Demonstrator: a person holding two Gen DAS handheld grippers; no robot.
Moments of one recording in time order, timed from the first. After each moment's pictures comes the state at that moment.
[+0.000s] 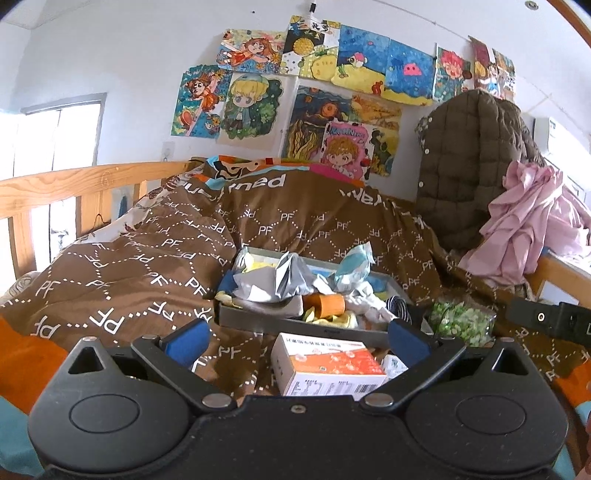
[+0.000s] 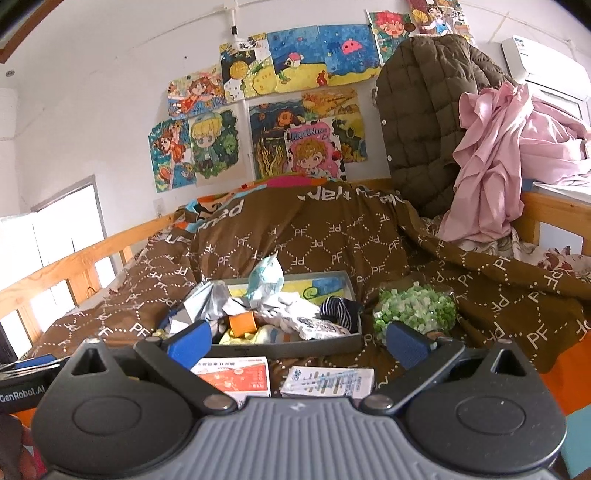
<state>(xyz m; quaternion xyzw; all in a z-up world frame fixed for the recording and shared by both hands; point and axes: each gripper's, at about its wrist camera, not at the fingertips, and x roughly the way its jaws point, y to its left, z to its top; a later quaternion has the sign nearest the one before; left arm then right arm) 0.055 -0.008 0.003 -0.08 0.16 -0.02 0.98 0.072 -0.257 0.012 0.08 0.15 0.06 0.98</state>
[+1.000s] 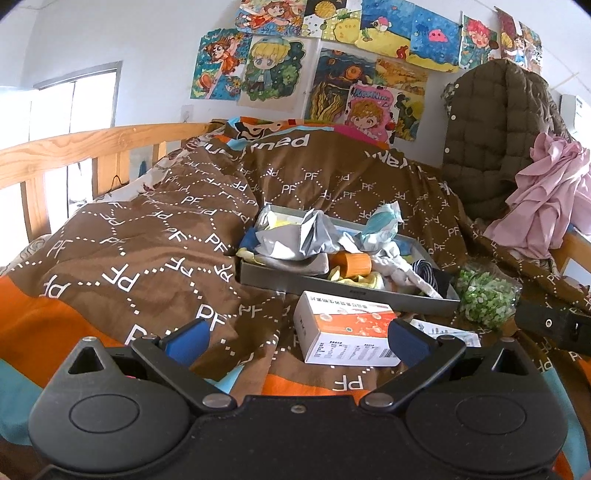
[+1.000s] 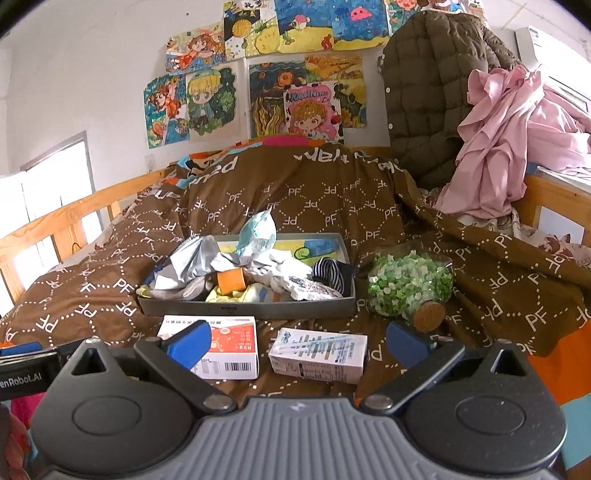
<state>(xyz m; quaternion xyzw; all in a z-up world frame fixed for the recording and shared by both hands) 0.065 -0.005 -0.015 -0.08 0.23 0.01 0.97 0.088 -0.246 -0.004 0.04 0.22 0.05 0.97</state>
